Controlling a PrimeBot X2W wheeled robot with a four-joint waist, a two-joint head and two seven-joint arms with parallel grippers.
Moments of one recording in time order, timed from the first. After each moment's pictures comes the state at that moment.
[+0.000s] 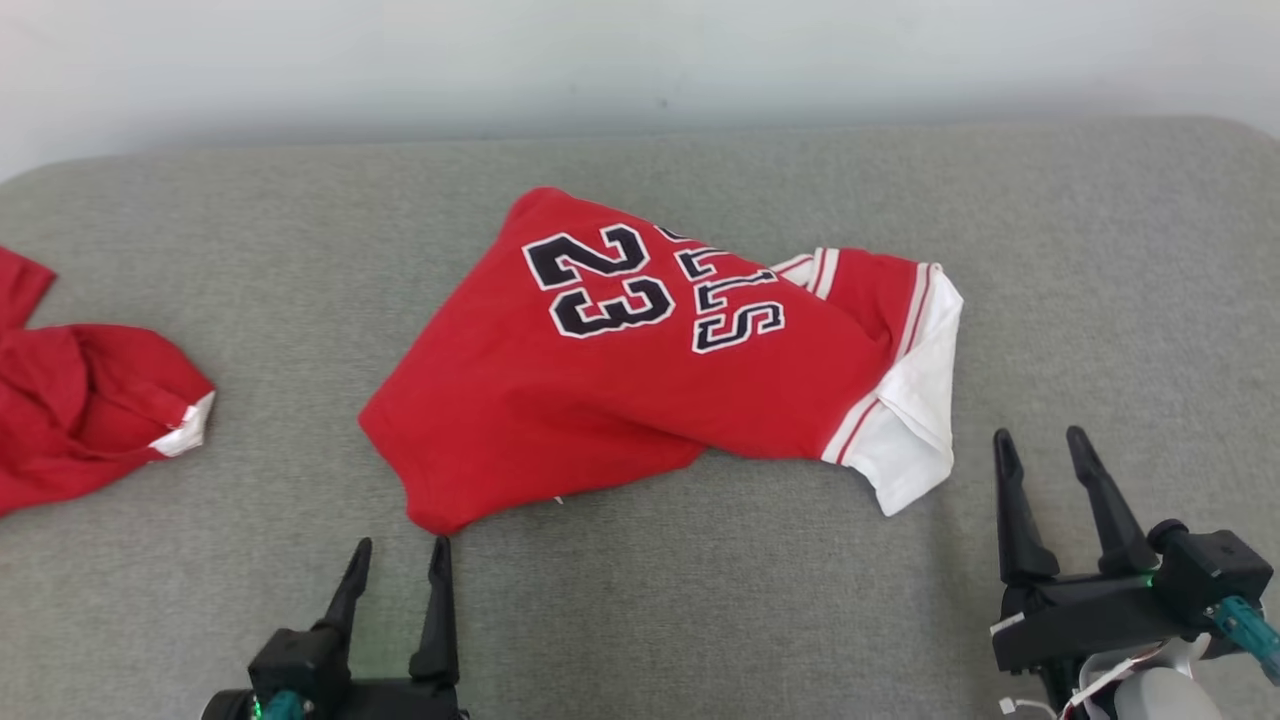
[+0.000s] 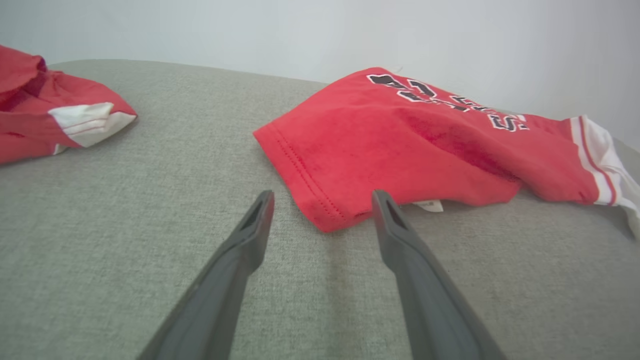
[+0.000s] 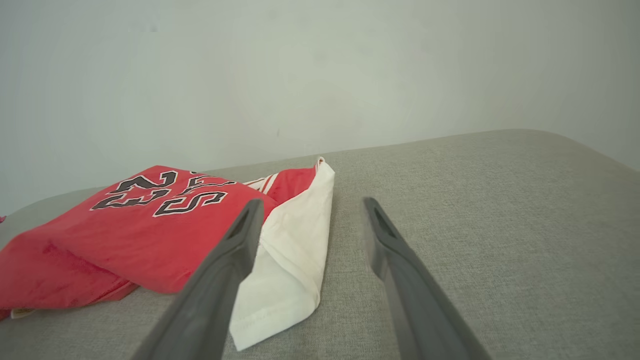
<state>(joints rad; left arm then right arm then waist) -0.11 0.05 -0.13 0.31 -0.26 -0.04 -0.26 -0.14 -0.20 -0.01 0.23 0.31 0.13 -0.26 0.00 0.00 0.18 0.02</state>
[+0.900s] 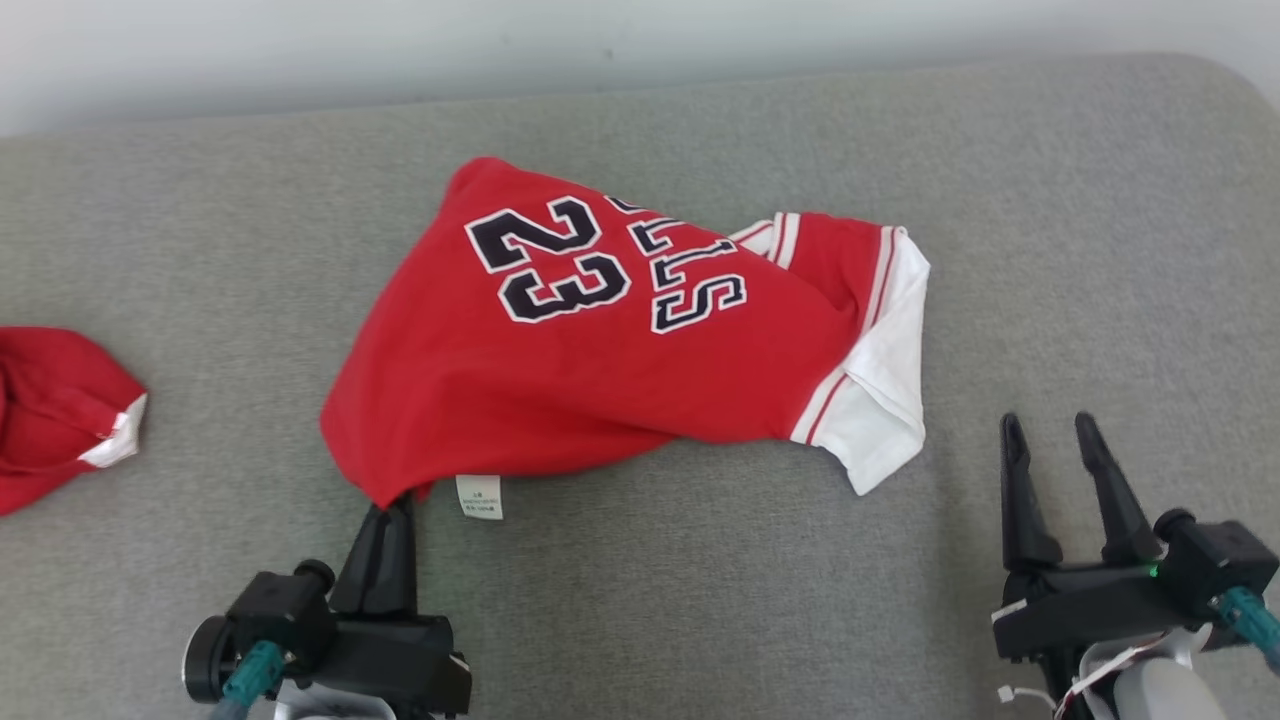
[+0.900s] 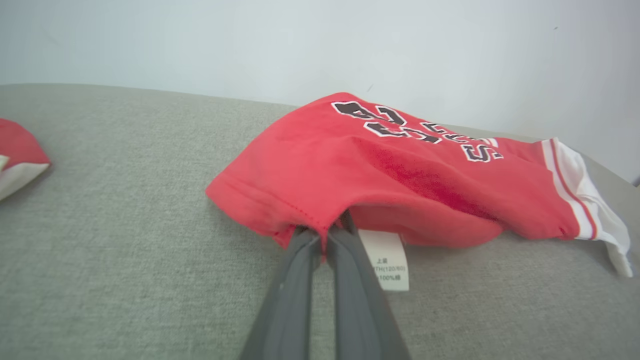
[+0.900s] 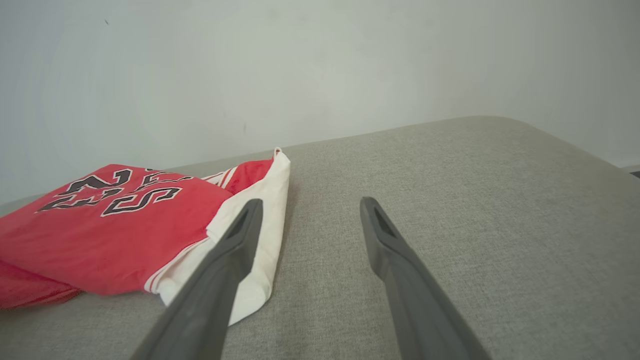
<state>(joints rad) -0.20 0.05 -0.10 0.29 -0.26 -0.10 -0.26 -0.17 -0.19 -0.03 0.22 0.30 0.13 -0.26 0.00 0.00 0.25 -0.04</state>
